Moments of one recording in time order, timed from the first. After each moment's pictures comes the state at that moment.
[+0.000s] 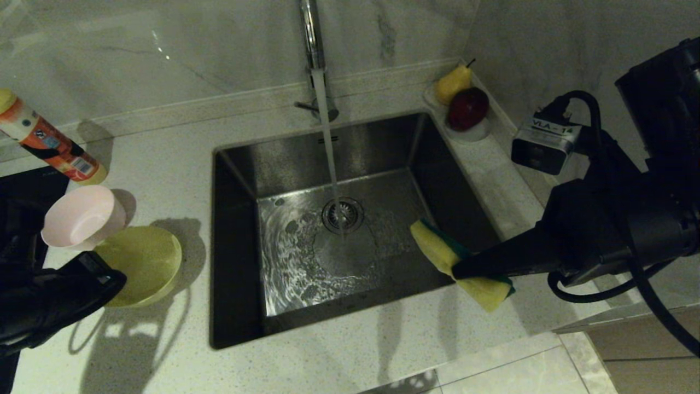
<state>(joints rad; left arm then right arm) 0.04 1.32 -0.69 -0.02 0.28 -0.71 0.57 1.50 -1.40 0.52 0.77 0.48</state>
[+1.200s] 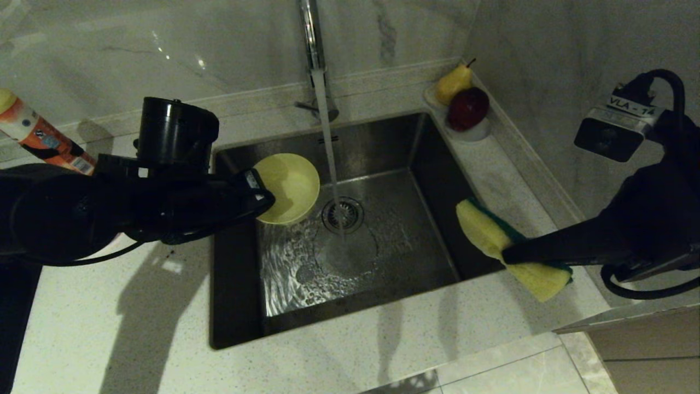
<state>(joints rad) -0.42 1.69 -1.19 -0.07 0.28 -0.63 0.46 1.38 -1.33 0.50 0.81 0.48</state>
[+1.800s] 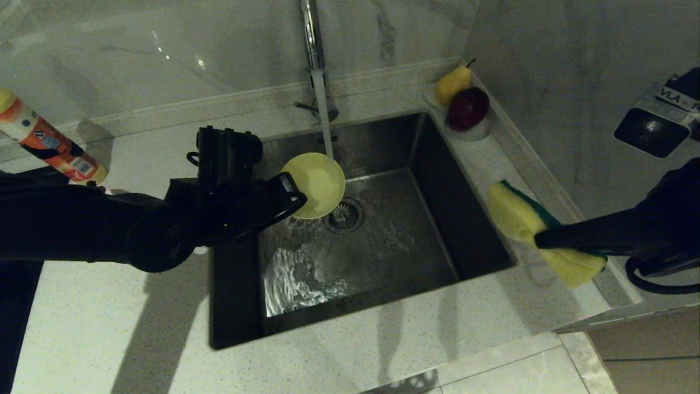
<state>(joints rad) -0.45 1.86 -1.18 -0.37 0.28 -0.61 0.33 1.32 -1.24 0.39 0.91 0.49</state>
